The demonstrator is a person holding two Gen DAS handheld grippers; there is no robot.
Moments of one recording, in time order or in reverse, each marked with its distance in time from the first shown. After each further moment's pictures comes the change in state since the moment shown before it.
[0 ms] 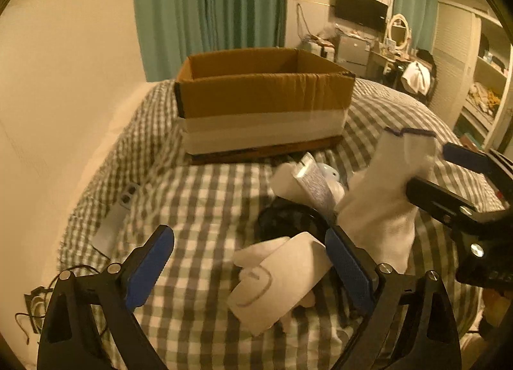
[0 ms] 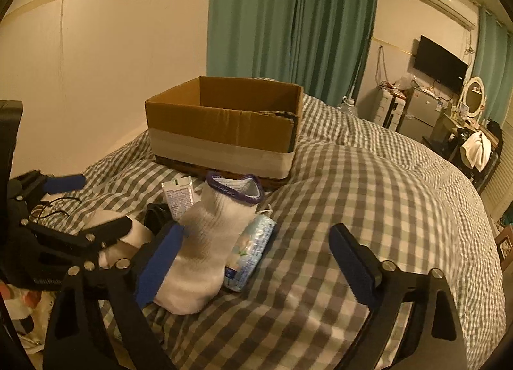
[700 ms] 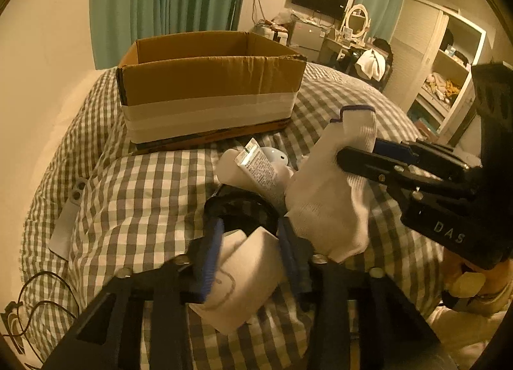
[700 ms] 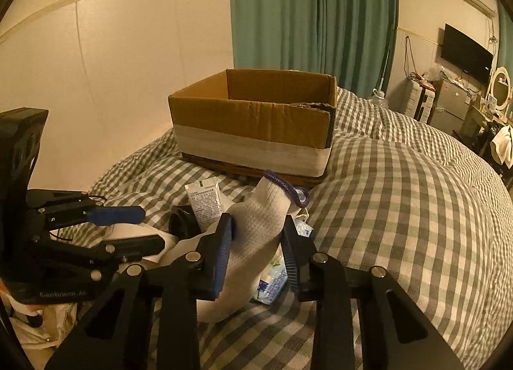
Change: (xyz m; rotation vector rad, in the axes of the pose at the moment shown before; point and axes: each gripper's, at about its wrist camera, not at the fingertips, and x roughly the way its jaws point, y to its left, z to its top) left arm 0.003 -0.004 0.007 0.040 0.078 -0.242; right arm 0.017 0.002 0.004 0.008 0.024 0.149
